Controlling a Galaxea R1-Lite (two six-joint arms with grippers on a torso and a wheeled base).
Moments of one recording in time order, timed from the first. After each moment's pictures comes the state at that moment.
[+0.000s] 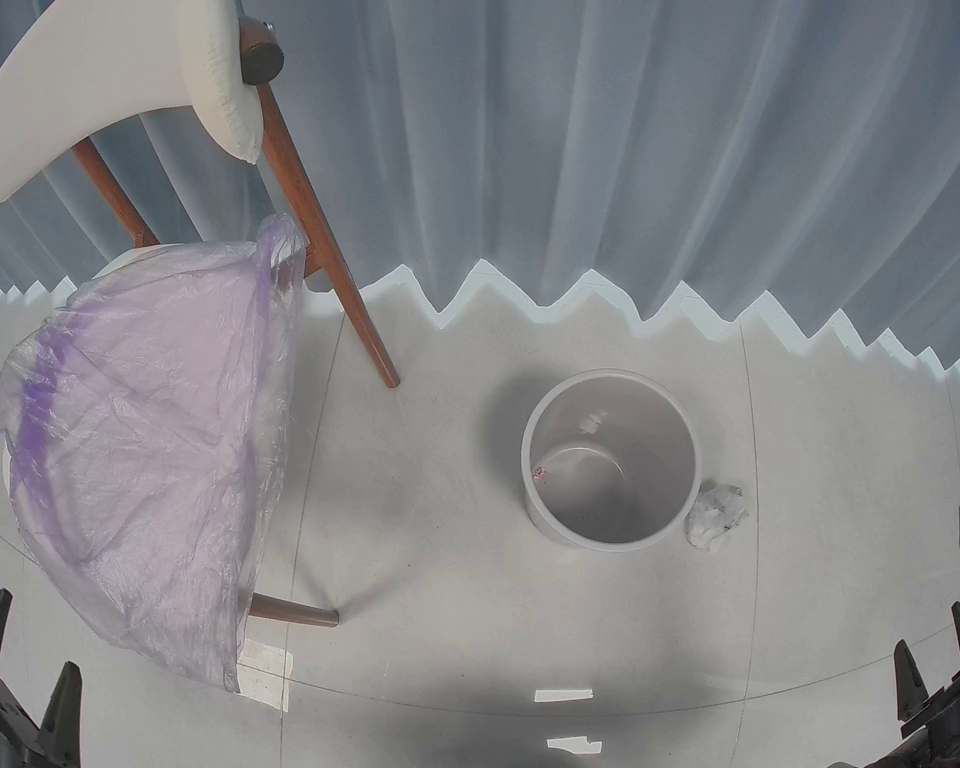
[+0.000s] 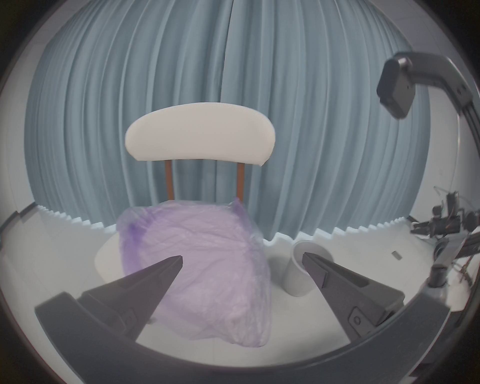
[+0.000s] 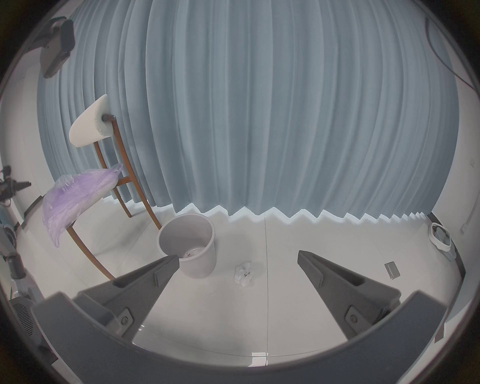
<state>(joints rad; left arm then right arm) -0.03 0.10 -0.17 -0.14 -0.22 0.00 0.00 0.02 -0.02 0.00 0.02 -0.01</state>
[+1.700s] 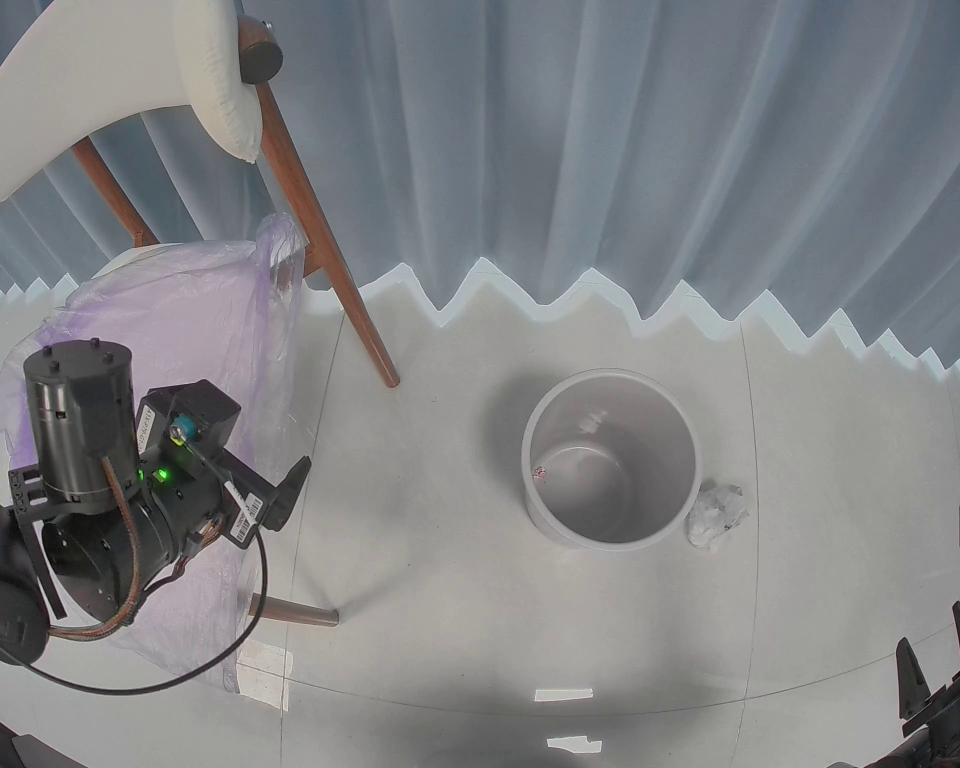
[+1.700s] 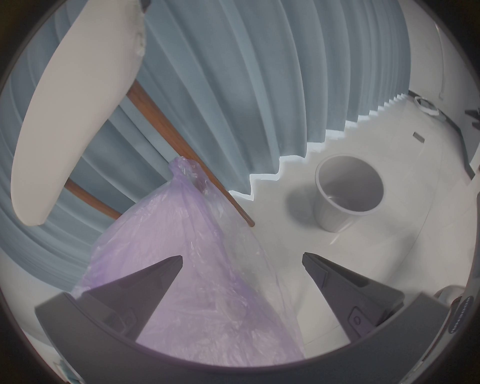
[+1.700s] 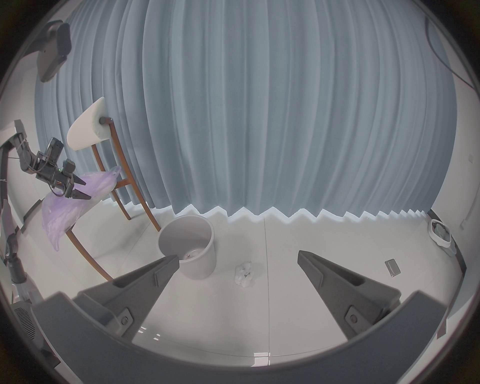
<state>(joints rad) -0.60 1.39 -0.66 -0.45 0.50 0.46 0.00 0.02 -0.02 0.00 0.01 0.01</state>
